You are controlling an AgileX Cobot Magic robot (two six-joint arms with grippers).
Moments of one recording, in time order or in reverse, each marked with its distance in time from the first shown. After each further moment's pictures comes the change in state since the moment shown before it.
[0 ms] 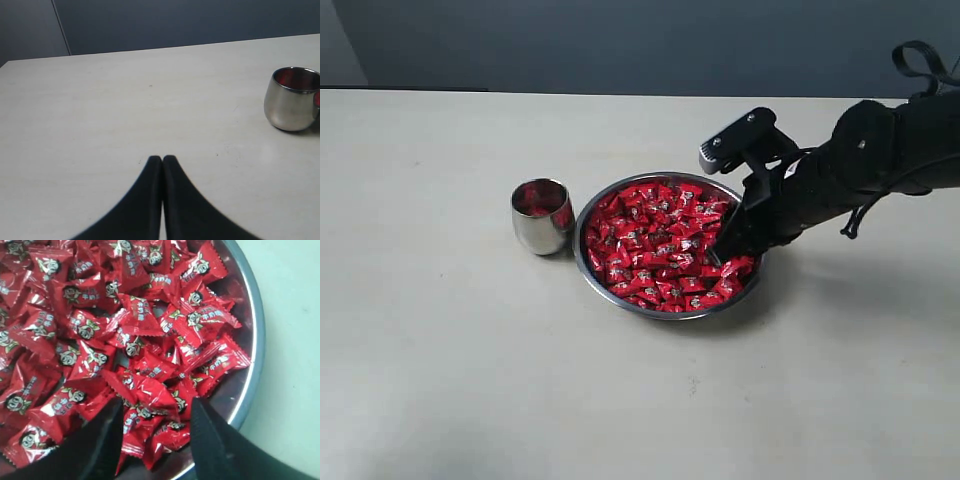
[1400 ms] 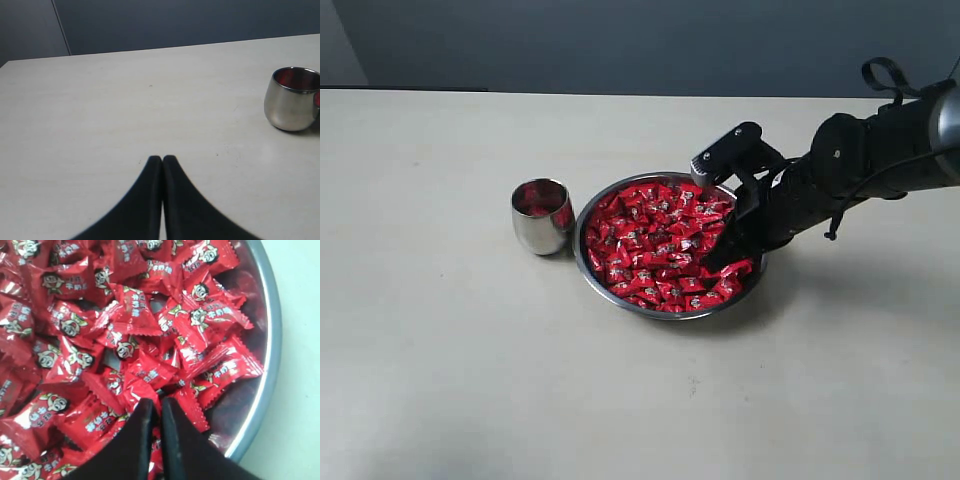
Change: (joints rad) left arm 0.000 0.000 0.000 0.000 0.000 0.000; right arm 0.000 0.083 -0.036 -0.026 -0.014 -0.004
